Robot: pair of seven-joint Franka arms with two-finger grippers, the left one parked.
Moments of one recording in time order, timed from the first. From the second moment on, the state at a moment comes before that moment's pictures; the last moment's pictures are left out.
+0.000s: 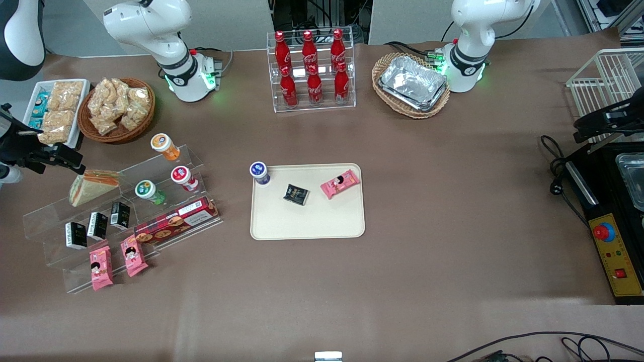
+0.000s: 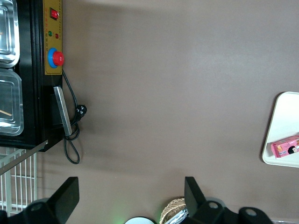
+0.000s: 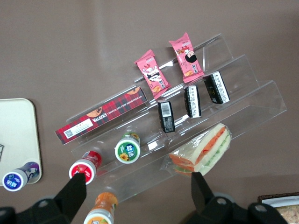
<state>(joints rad) 0.26 -0.10 -0.36 -1.82 -0.05 1.77 -0.02</state>
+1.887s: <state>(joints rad) 0.11 0.00 -0.37 -1.91 -0.05 1.81 0.88</state>
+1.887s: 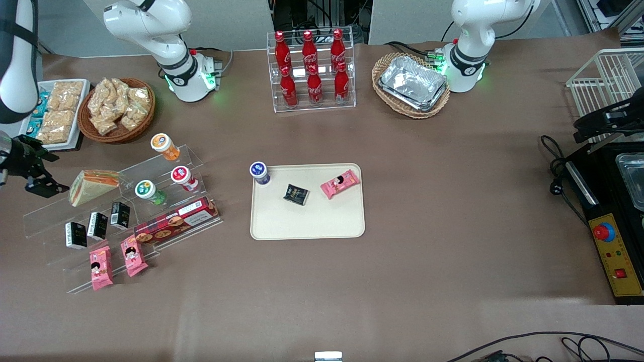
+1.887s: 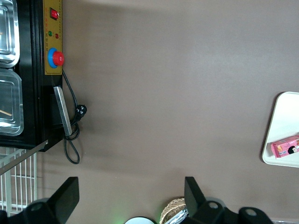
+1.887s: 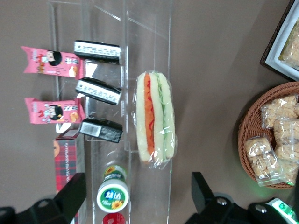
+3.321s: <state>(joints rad) 0.08 0.01 -0.37 -2.21 -0.10 2.16 0.95</state>
